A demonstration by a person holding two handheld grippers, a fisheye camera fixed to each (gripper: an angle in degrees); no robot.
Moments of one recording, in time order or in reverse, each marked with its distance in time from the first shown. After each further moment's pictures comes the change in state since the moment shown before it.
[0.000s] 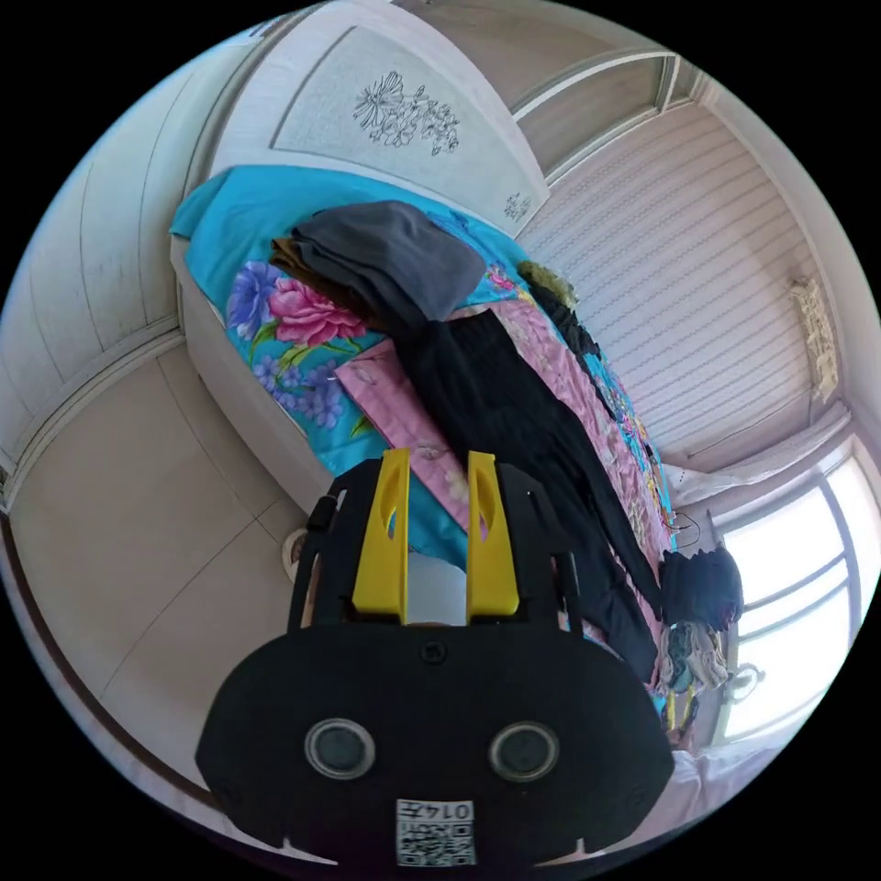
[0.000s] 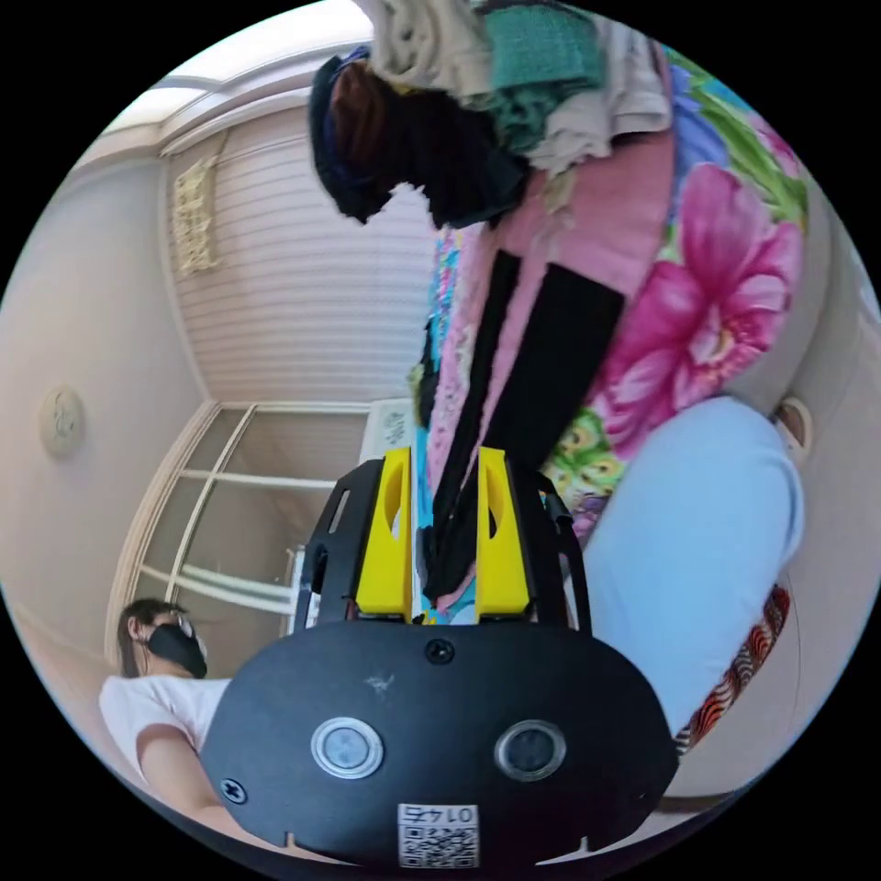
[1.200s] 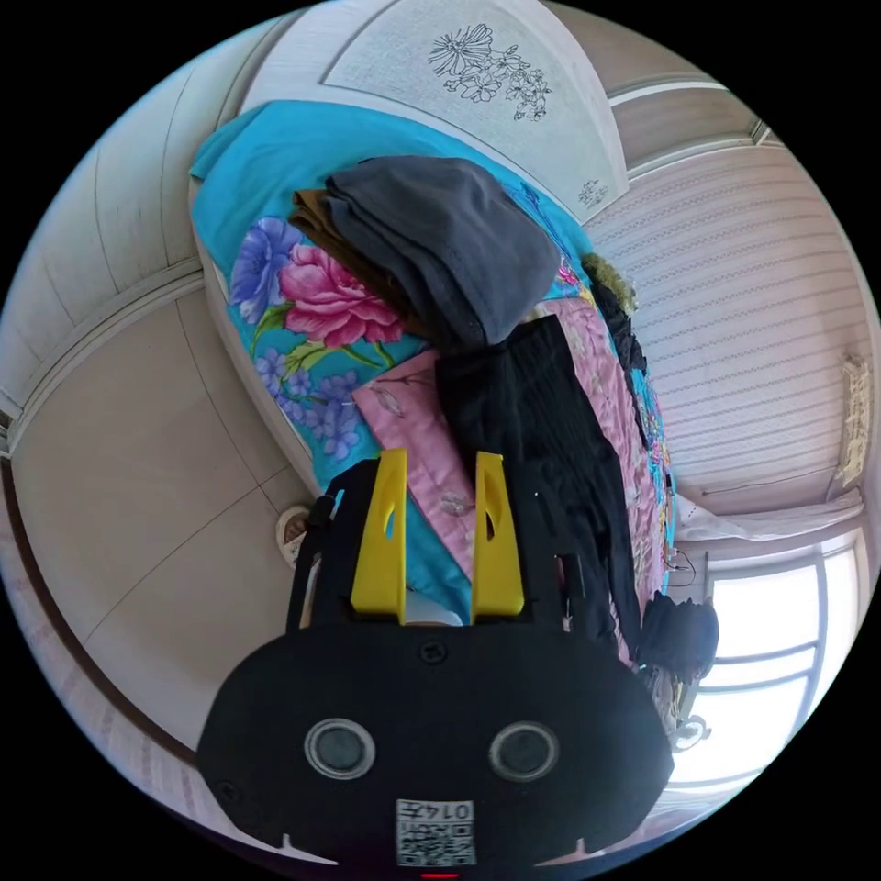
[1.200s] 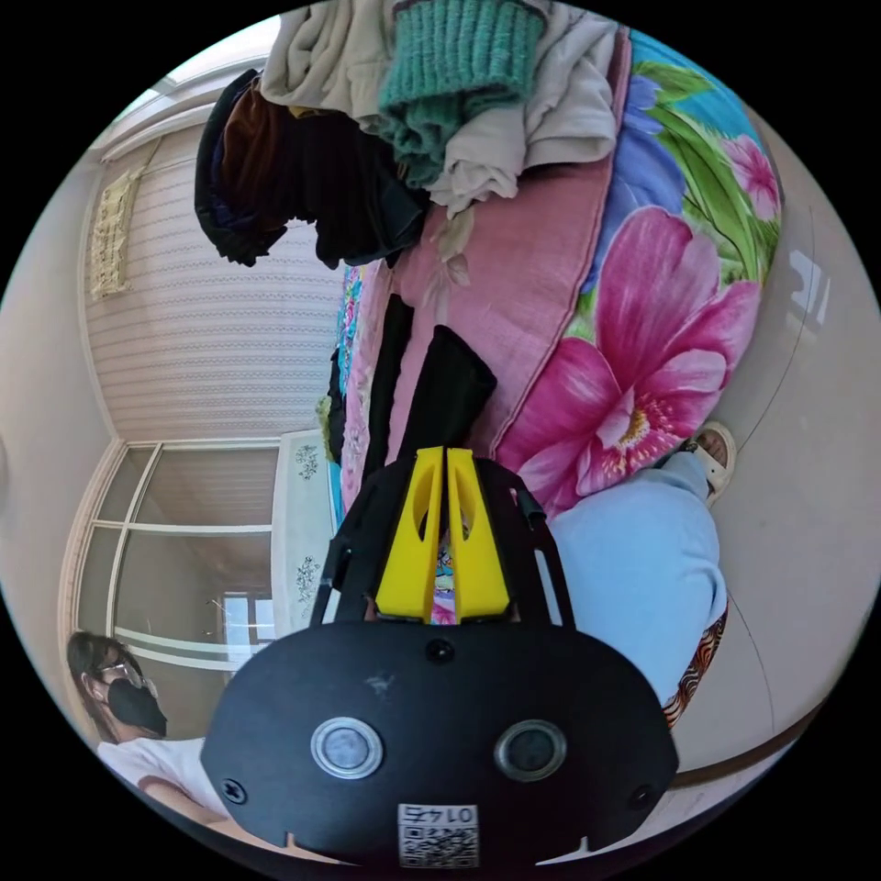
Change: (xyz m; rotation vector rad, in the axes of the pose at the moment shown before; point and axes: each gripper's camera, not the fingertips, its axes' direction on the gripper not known) left arm -0.018 -0.164 0.006 -0.126 -0.048 -0.193; right arm 0.033 -0.117 0.091 0.075 0.299 0.087
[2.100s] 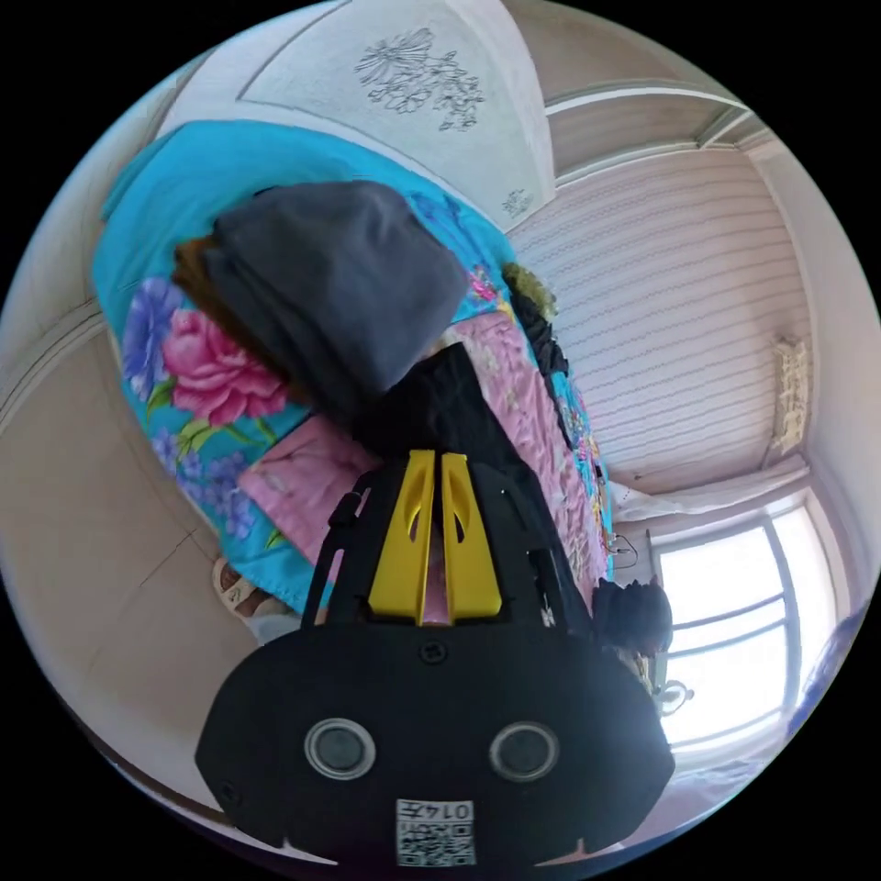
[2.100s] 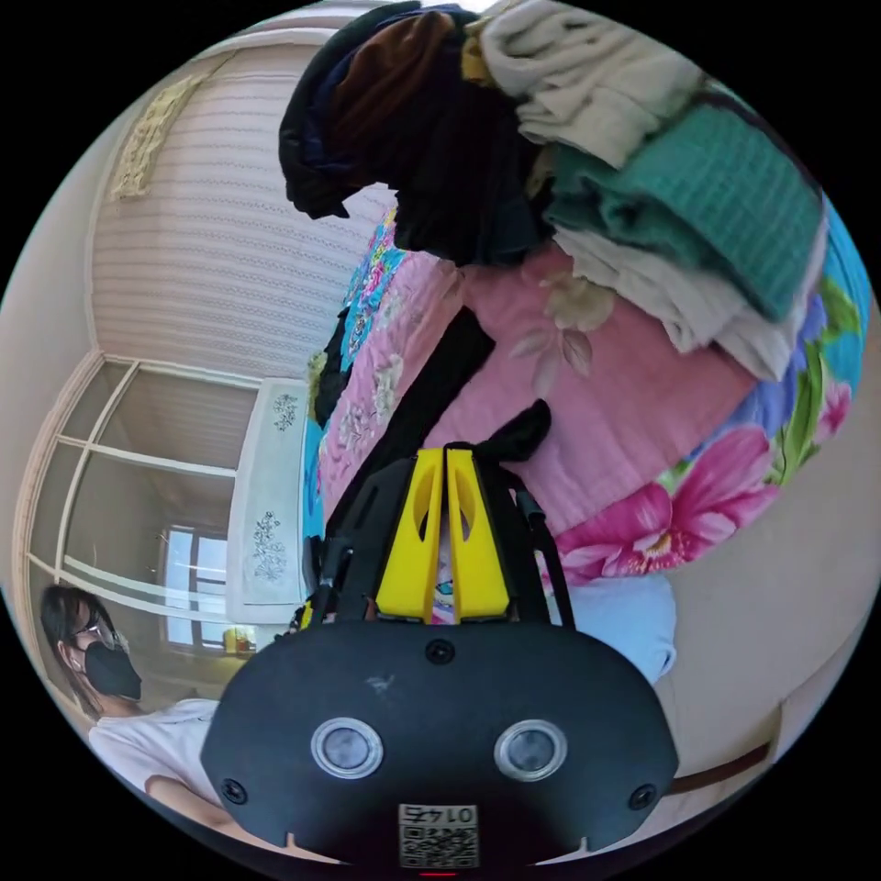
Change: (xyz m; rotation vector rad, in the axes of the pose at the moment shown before) left arm 0.049 -0.041 -0.004 0.026 0.241 0.103; right arm -0.093 -0.034 0.046 -0.087 0.132 -0.235
